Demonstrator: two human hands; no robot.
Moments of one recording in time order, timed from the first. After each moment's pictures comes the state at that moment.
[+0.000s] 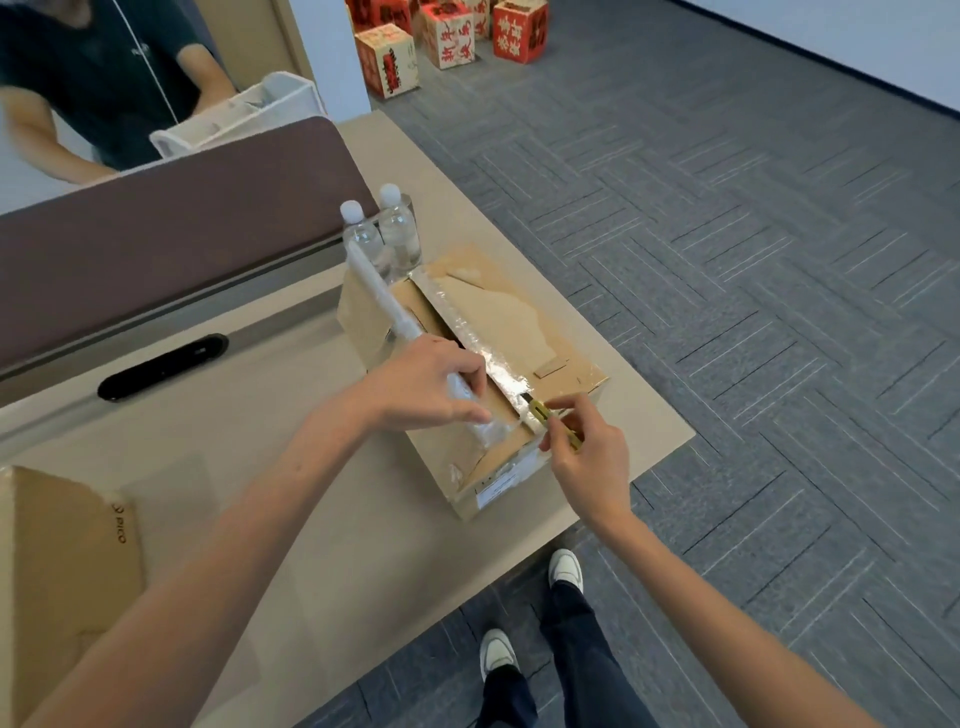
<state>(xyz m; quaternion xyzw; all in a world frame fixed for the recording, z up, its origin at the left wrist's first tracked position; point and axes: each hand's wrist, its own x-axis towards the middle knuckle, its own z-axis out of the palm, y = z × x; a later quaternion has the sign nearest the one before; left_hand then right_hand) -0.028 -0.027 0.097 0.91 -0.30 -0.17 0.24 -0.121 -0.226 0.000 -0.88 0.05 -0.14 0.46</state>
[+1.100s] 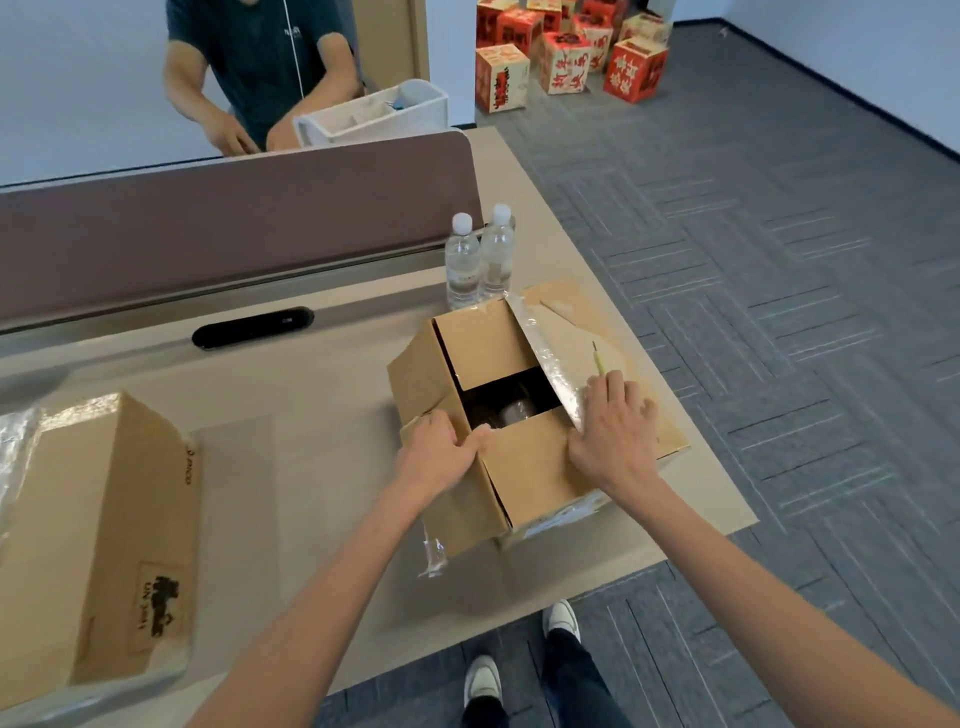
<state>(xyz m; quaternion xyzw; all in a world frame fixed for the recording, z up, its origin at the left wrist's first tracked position) -0.055 0.027 -0.022 0.93 0.13 -0.12 0.32 -0.026 -0.196 0.005 -1.00 -0.06 -0.06 0.01</state>
